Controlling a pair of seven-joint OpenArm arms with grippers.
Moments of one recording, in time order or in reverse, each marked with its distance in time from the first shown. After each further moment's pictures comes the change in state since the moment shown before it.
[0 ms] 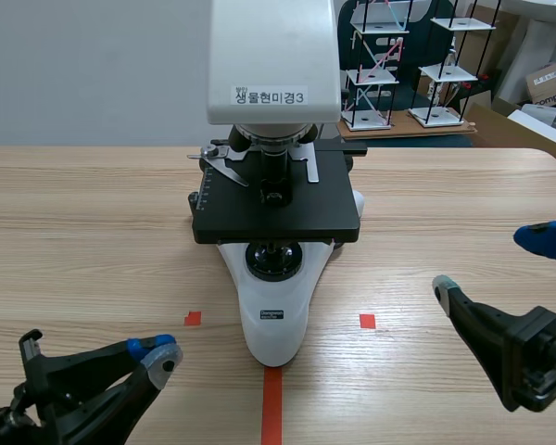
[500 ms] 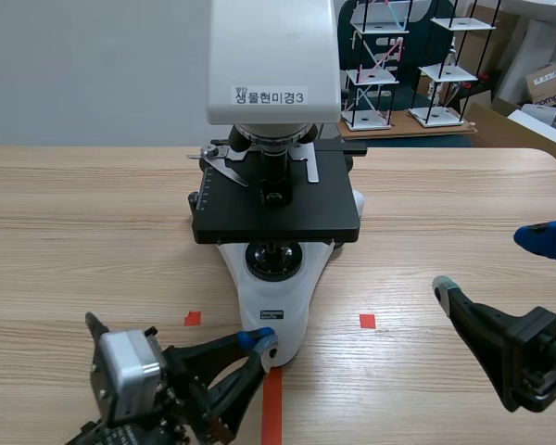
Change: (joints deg) left arm -20.8 12.4 22.8 -22.8 -7.3 10.1 -2.6; right arm 0.0 0.0 0.0 0.0 -0.2 0.0 0.0
